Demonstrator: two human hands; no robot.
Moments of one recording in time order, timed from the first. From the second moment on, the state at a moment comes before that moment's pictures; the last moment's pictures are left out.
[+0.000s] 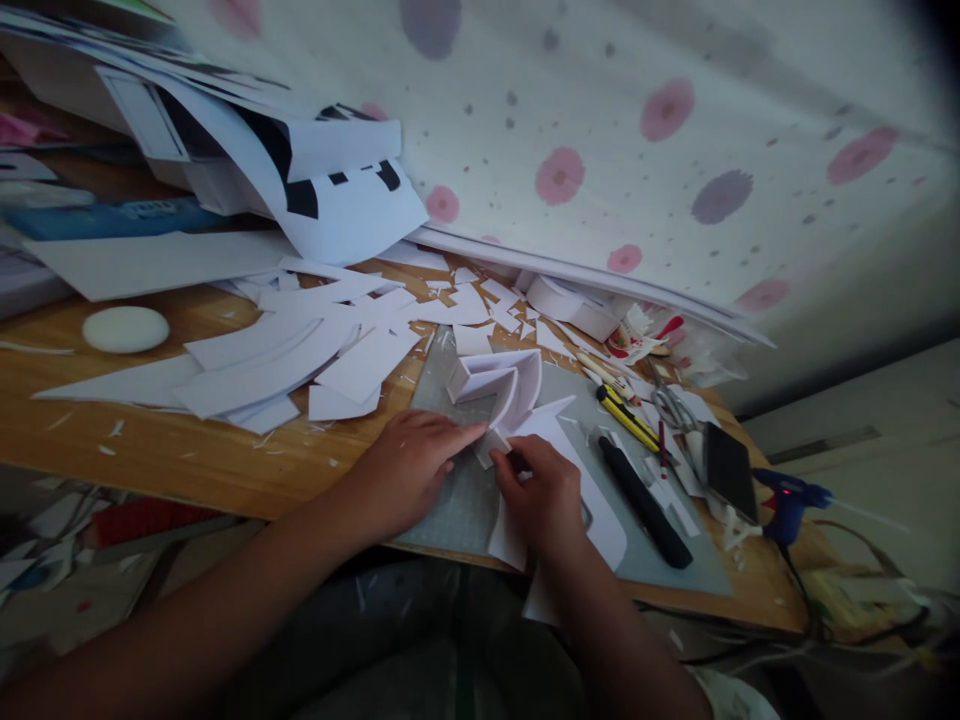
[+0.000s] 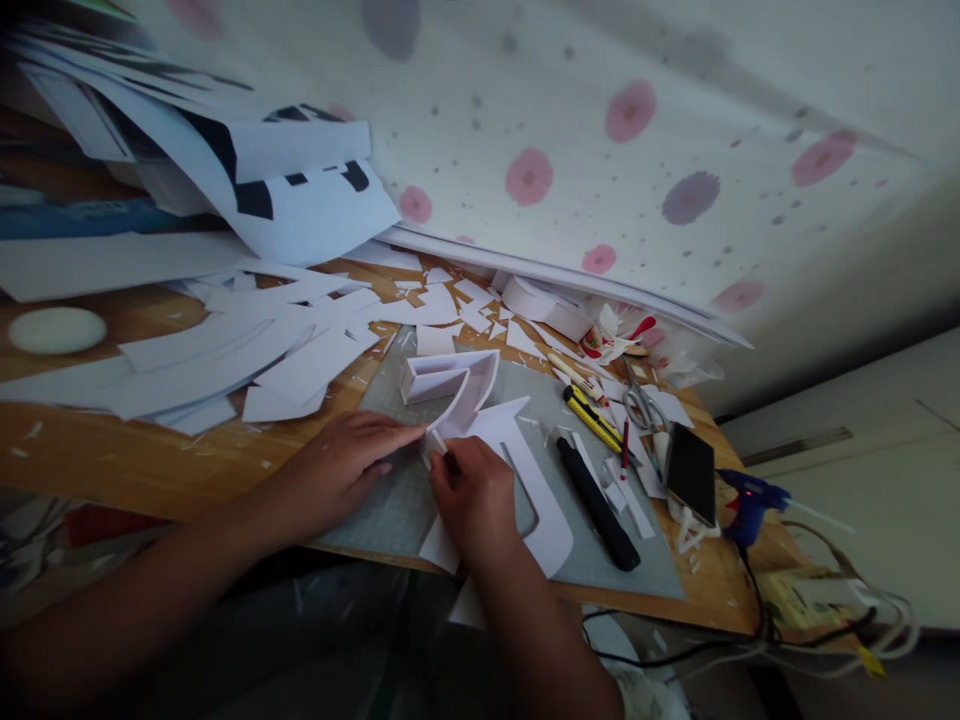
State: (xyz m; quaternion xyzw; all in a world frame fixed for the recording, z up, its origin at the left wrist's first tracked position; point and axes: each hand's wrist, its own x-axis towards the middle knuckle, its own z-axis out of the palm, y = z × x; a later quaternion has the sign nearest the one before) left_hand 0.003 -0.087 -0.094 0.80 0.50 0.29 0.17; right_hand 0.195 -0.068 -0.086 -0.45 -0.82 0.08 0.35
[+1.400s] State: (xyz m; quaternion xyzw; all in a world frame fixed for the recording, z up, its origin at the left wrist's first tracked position) left_hand 0.004 -0.088 -0.091 0.82 0.47 0.29 0.16; right_hand 0.191 -0.068 -0.085 -0.48 -0.81 0.06 0.33
